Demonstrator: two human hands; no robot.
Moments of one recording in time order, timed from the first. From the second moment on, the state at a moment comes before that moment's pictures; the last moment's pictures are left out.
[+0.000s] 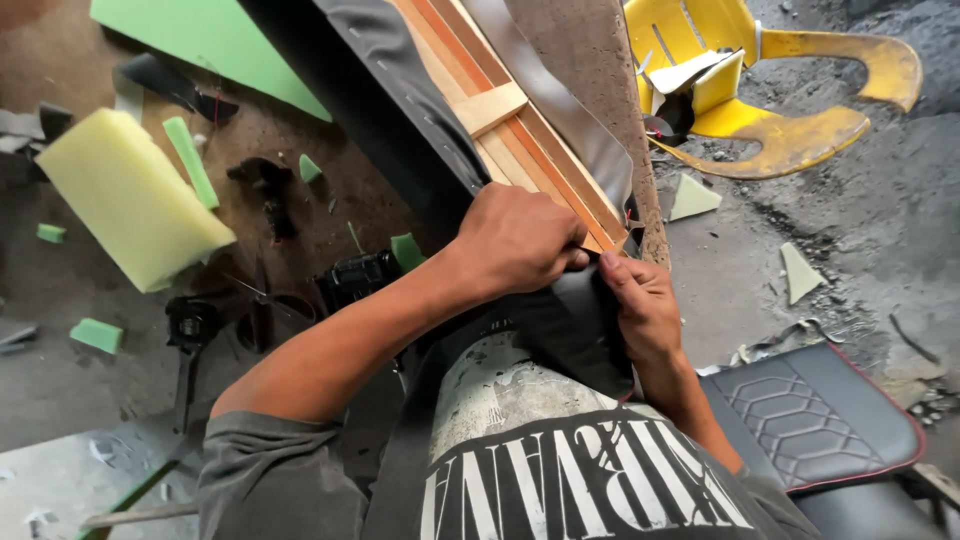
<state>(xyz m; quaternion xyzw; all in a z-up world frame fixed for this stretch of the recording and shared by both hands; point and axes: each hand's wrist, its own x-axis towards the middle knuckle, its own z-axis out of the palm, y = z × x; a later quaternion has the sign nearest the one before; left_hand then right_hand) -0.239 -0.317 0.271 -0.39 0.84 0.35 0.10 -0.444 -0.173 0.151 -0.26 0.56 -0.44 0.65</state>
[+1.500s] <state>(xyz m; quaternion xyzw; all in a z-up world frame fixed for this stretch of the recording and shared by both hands) -0.395 -0.213 0.251 -0.32 0.88 0.11 -0.35 -0.599 -0.281 0.049 -0.46 0.47 -0.38 0.66</state>
